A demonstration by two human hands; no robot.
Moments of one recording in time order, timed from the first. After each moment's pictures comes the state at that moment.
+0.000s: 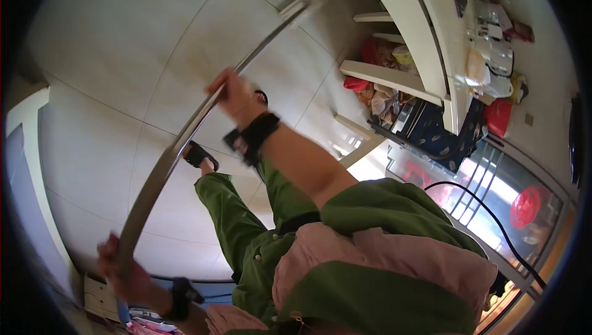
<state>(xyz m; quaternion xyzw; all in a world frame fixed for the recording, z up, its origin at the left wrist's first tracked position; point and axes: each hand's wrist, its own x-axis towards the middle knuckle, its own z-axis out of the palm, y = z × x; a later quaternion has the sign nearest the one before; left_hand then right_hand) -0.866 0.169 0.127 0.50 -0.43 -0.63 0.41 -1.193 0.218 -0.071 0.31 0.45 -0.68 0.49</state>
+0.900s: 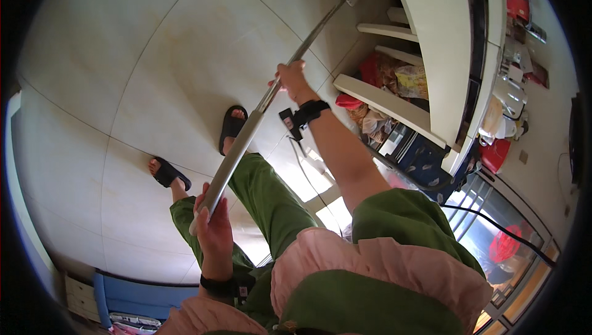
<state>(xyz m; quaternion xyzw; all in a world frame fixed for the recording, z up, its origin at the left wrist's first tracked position) -1.110 0.320 -0.060 0.51 0.06 -0.81 0.29 -1.424 0.319 -0.214 0.19 0.77 -0.42 0.45</state>
